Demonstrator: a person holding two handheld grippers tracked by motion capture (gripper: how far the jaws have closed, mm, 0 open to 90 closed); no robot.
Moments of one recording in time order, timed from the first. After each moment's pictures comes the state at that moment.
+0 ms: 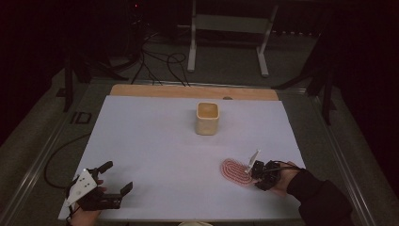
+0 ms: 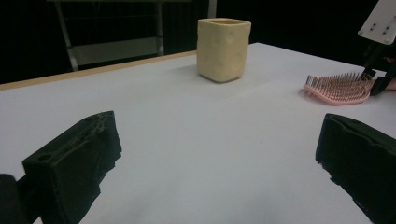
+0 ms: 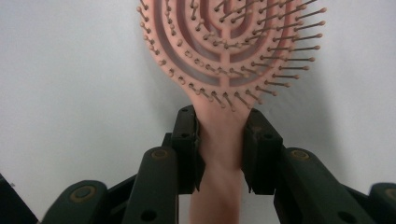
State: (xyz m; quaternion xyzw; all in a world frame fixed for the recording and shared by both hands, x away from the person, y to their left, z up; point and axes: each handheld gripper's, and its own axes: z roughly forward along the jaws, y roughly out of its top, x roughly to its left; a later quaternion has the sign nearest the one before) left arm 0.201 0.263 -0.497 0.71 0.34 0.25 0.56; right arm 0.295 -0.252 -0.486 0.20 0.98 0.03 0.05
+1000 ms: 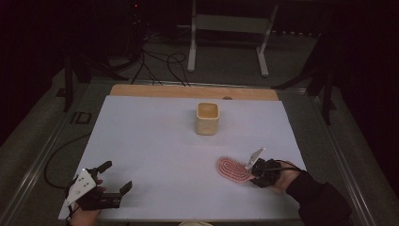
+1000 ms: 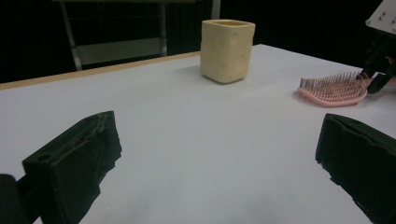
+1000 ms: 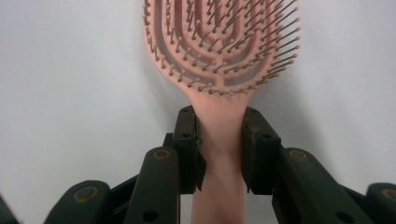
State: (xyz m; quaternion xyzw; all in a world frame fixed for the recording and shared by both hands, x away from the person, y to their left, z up) left arm 0.201 0.264 -0.497 0.71 0.35 0.25 0.56; right arm 0.296 -0.252 -0.479 0.21 0.97 0.11 0.08
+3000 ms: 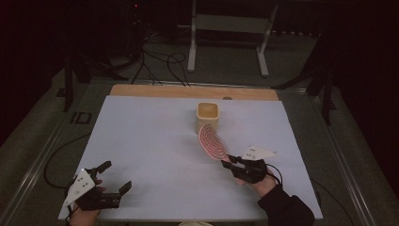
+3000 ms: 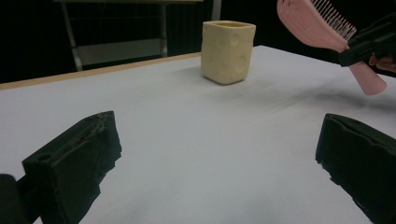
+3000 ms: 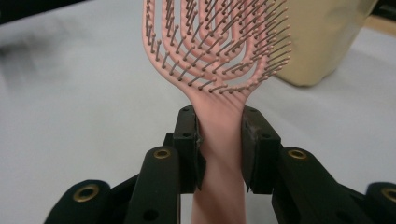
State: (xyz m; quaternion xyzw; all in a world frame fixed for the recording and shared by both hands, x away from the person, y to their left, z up) left arm 0.201 0.265 -0.497 0.70 0.35 0.25 0.57; right arm 0.281 -0.214 -0.473 0.31 0.81 0.48 0.14
